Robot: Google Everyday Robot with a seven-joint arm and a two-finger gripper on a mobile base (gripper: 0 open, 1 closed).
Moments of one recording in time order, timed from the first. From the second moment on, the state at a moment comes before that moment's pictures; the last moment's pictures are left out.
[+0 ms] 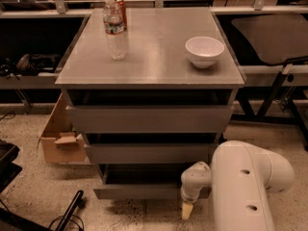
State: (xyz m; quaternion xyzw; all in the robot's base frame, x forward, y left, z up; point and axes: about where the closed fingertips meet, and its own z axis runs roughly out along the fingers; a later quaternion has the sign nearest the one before) arm 0.519 -0.169 0.163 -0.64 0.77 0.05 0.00
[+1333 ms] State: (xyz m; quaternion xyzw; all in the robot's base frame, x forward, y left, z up) arm 0.468 -0.182 0.173 -0.63 0.77 0.04 -0.03
